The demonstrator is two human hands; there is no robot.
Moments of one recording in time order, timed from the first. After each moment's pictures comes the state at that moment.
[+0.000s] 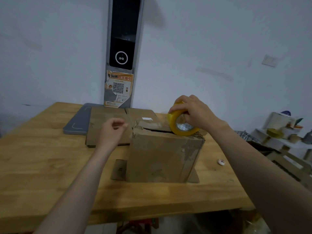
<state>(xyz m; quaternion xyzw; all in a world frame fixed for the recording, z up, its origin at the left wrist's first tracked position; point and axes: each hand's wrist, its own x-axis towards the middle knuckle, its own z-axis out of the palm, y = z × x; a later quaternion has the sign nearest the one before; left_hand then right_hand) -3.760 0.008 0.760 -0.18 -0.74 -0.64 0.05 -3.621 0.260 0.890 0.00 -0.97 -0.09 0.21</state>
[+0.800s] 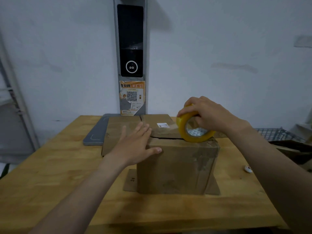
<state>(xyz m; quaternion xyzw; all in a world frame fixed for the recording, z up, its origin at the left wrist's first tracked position) -3.726 0.036 0.805 -0.40 -0.91 -0.05 0.06 -3.622 0.290 0.900 0.04 -0.98 -0.03 0.19</state>
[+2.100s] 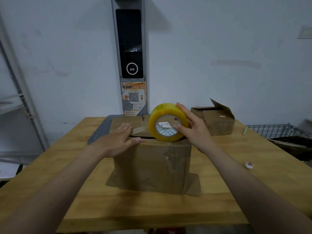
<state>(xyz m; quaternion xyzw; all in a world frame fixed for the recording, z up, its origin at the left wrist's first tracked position) -3.751 -0.004 0.816 -0.35 -0.93 -0.07 -0.02 -3.620 0.268 0.817 0.07 -0.80 0.51 0.31</state>
